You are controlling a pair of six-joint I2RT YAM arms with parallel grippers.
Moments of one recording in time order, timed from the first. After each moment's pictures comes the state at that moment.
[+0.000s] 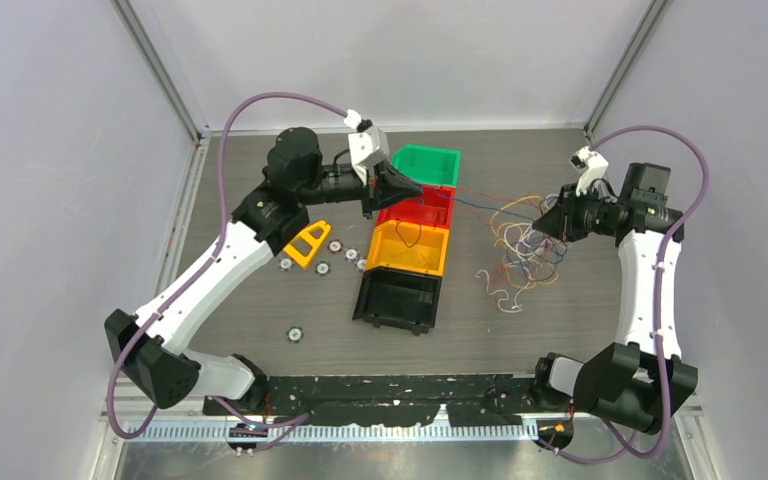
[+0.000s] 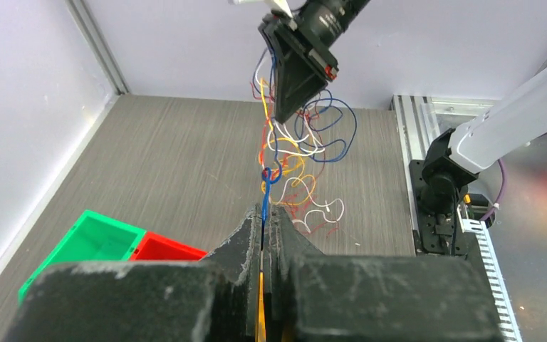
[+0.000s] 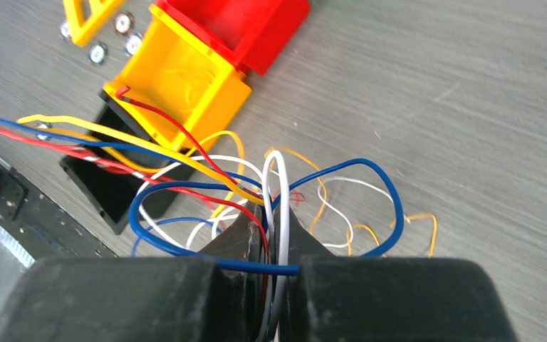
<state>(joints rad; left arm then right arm) -0.64 1.35 1.37 -0.06 0.78 0.08 -0.36 1.18 1.20 -0.92 -0.85 -0.37</state>
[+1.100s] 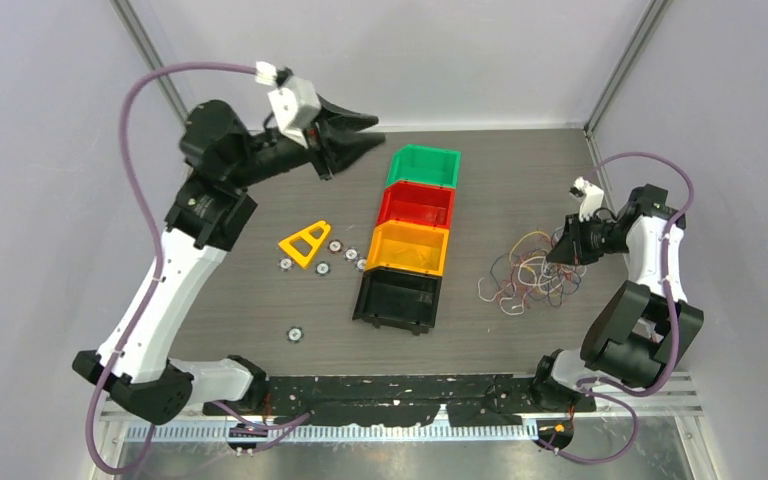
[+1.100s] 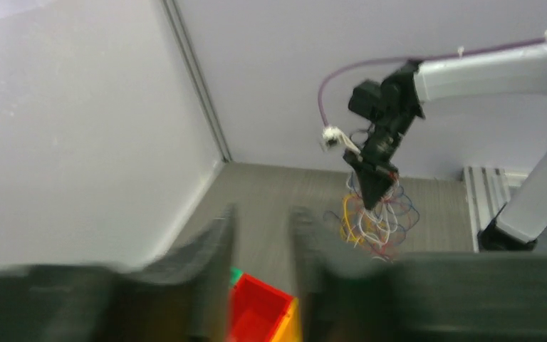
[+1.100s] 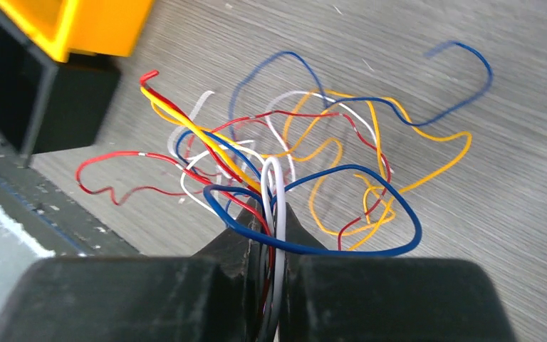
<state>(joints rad) -0.53 1.27 1.69 -0.14 0.70 0.04 -0.50 1.41 1.09 -1.03 -0.71 -0.73</state>
